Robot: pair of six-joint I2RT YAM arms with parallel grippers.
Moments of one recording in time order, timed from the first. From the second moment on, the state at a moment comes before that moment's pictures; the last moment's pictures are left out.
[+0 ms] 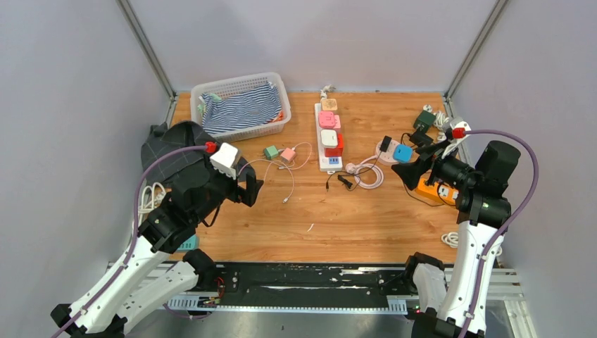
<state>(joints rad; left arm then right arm) -0.66 0.63 0.81 -0.46 -0.14 -0.06 -0.37 0.76 1.02 -0.64 -1.05 -0.24</state>
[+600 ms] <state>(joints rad) -0.66 0.63 0.81 -0.46 -0.12 -0.06 -0.37 0.76 1.01 -0.63 -1.04 -0.23</state>
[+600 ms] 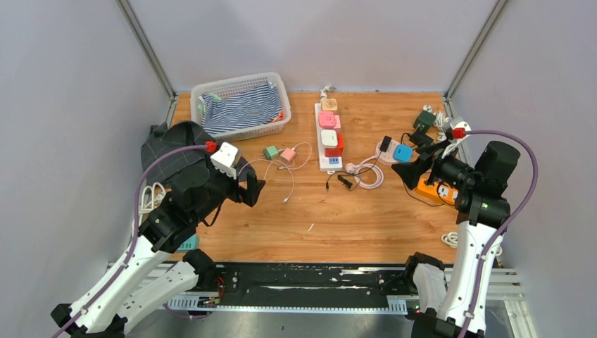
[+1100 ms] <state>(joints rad) -0.86 0.90 0.79 -0.09 0.03 -0.33 -0.37 0.83 0.86 -0.59 -1.14 -0.55</state>
